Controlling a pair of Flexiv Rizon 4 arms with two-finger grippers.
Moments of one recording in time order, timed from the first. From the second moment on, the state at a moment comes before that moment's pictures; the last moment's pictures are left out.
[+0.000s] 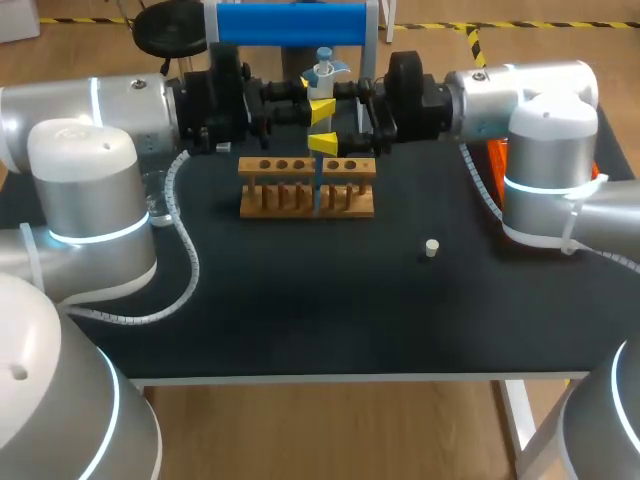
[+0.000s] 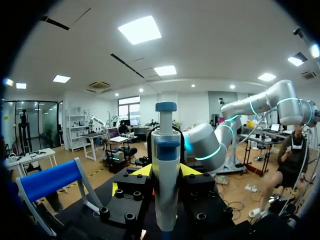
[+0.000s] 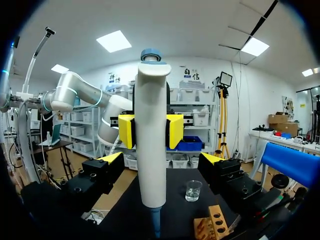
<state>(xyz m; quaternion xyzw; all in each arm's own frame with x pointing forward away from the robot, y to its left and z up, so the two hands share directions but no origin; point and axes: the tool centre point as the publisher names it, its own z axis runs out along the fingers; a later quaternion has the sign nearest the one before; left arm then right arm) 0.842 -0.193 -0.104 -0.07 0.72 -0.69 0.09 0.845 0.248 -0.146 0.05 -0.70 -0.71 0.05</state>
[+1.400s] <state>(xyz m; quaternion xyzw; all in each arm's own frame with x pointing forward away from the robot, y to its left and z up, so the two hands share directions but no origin) 0.842 -0.193 -0.103 -0.07 0.72 -0.69 0.09 0.839 0.234 -0.142 0.08 -0.70 -0.71 0.05</state>
